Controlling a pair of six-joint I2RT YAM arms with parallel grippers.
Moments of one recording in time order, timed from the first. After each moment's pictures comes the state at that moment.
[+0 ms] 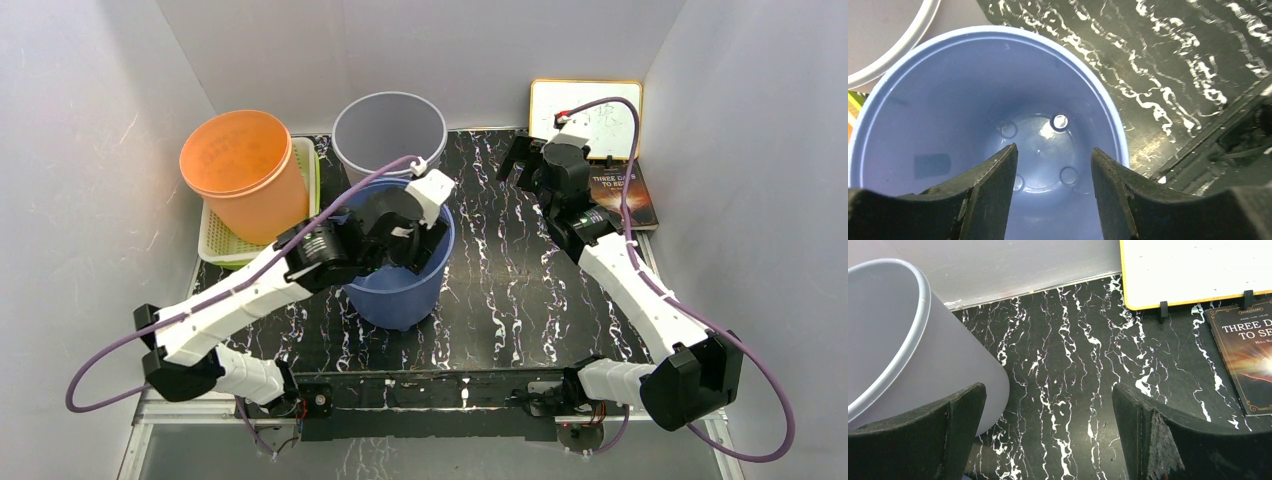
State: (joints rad) left arm -1.12 1.38 1.61 -0.92 -0.41 -0.15; right arm 0.36 1.22 1.12 -0.13 0.33 0.34
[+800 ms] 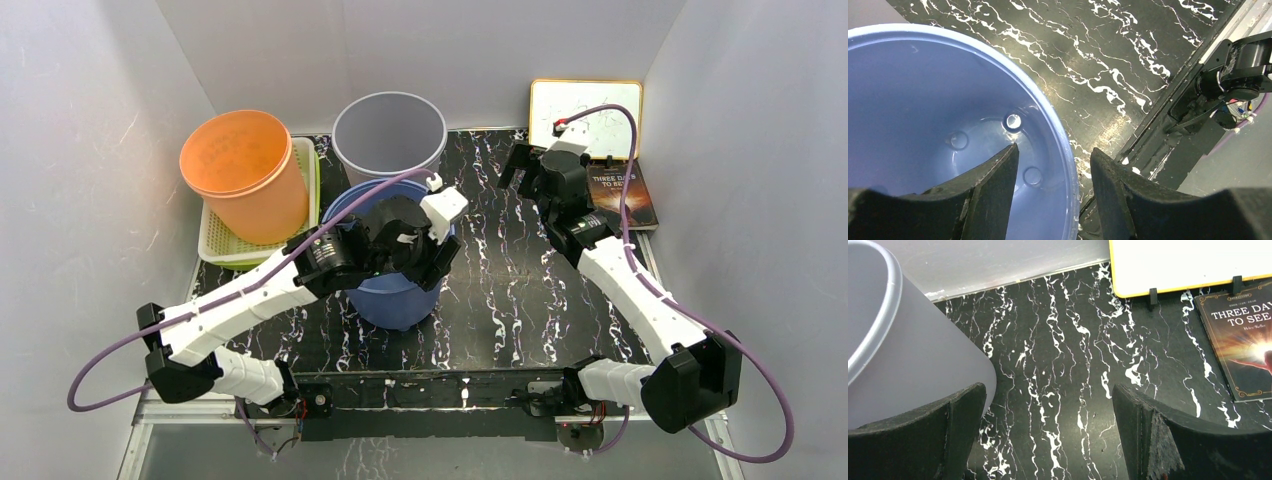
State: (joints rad) left arm -1.12 1.34 1.51 -0.81 -0.16 -0.15; right arm 0.36 1.20 1.07 -0.14 0.36 0.33
